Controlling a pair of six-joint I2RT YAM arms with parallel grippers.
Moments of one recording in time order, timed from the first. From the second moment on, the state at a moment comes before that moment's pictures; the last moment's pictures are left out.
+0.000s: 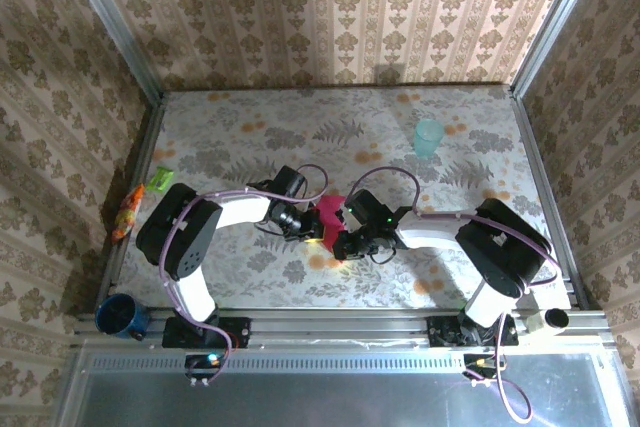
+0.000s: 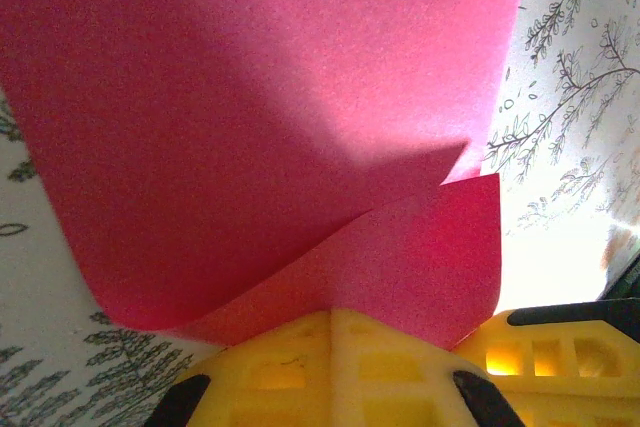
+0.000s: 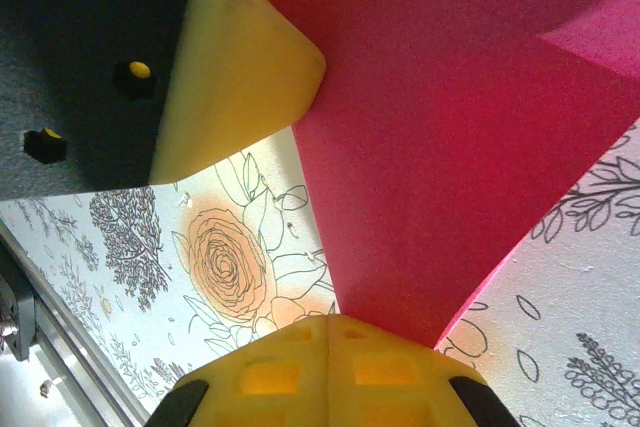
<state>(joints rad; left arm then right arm) -0.64 1.77 0.88 -0.32 0.60 -0.55 0.76 1.66 0.76 -0.14 -0.42 0.61</state>
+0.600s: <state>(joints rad) -0.64 1.77 0.88 -0.32 0.60 -0.55 0.75 1.67 0.72 -0.11 -0.46 0.62</state>
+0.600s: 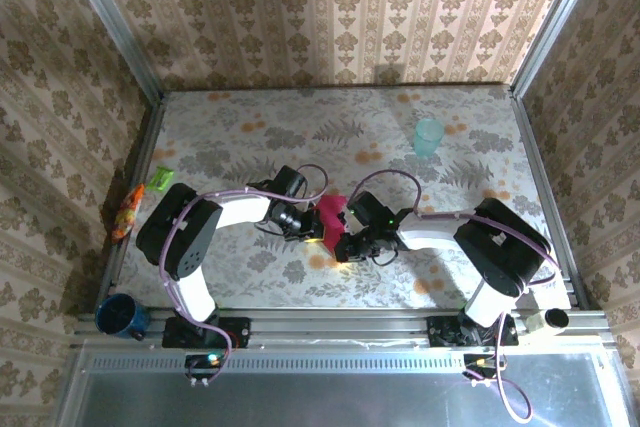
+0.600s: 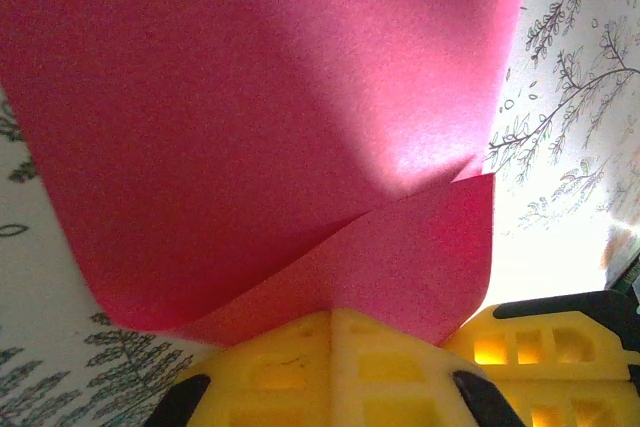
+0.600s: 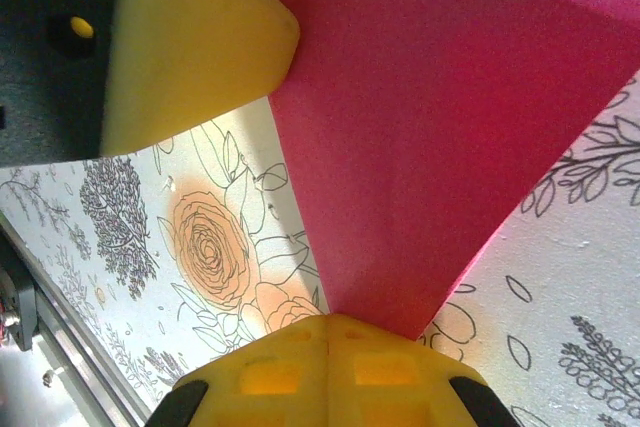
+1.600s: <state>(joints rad) -0.64 1.77 0.89 -0.34 0.60 -0.55 0.67 1.62 0.73 -0.06 -0.59 0.71</state>
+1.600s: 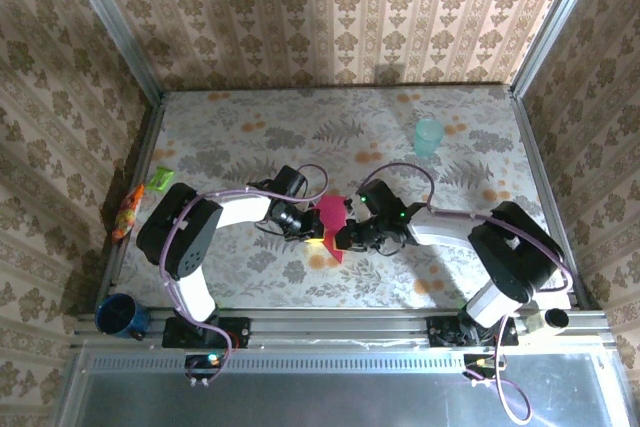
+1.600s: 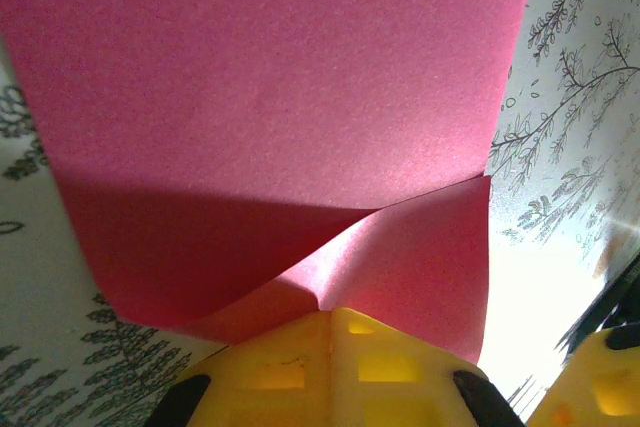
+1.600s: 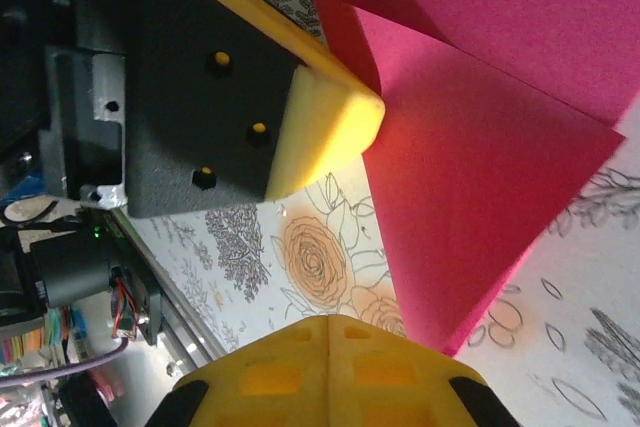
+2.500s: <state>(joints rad) -0.67 1.66 0.84 -0.25 0.58 -0.59 0.70 1.73 0.72 -0.02 -0.54 0.71</state>
